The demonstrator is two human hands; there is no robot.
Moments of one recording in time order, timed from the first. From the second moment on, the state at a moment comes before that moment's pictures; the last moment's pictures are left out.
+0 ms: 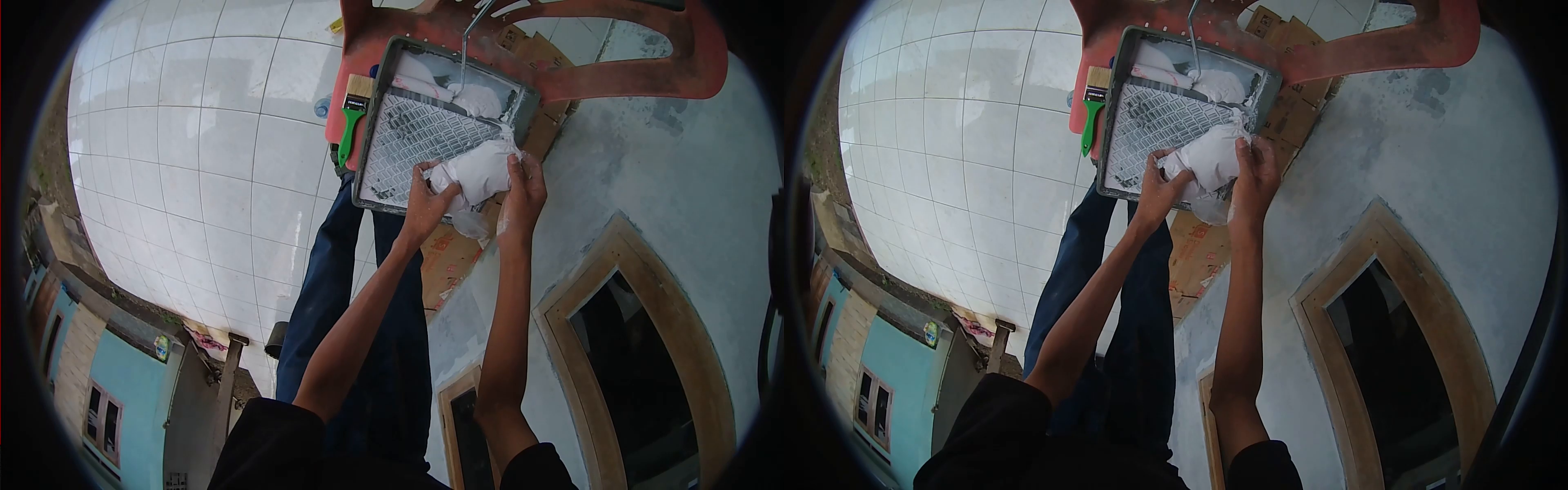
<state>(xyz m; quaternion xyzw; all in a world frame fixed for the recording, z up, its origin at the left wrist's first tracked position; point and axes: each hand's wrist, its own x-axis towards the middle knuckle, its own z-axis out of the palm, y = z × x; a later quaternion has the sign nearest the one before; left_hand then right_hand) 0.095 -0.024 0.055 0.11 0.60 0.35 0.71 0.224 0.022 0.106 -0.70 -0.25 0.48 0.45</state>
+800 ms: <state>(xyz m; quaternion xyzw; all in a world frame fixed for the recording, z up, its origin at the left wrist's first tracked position) 0.093 -0.060 0.020 0.15 0.69 0.25 0.67 0.248 0.021 -0.002 -0.77 -0.05 0.58 0.27</state>
